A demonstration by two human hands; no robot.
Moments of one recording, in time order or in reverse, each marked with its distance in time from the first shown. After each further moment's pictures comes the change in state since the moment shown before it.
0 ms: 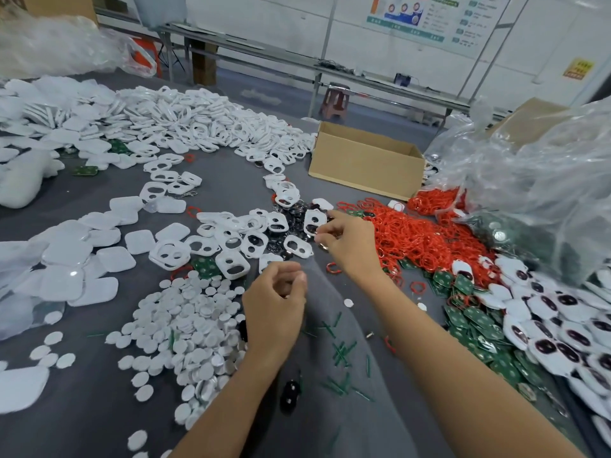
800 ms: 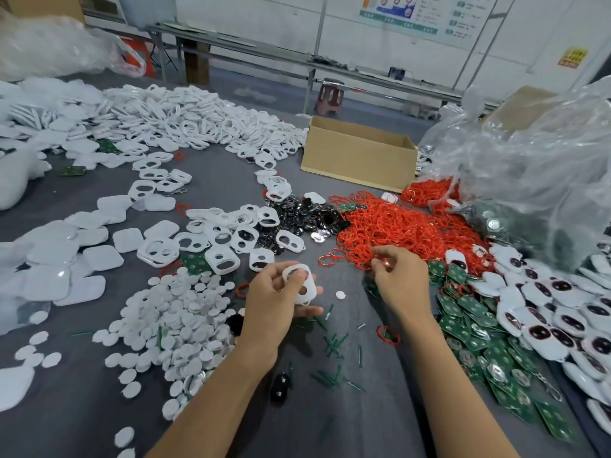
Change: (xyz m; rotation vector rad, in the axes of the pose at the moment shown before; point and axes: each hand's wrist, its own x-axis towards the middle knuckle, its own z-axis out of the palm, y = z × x) left_hand -0.002 -0.002 0.006 -0.367 -0.222 -0.284; right_hand -0.068 0.057 -0.051 -0.206 0.184 0.254
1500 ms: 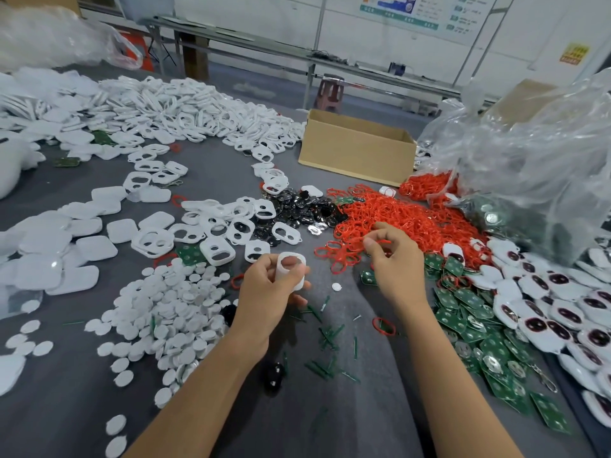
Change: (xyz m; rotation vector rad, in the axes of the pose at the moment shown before) left_hand 0.005 -0.005 -0.005 0.117 -0.015 0.019; right_hand -0.002 -0.019 -0.005 0.312 0.013 0.037
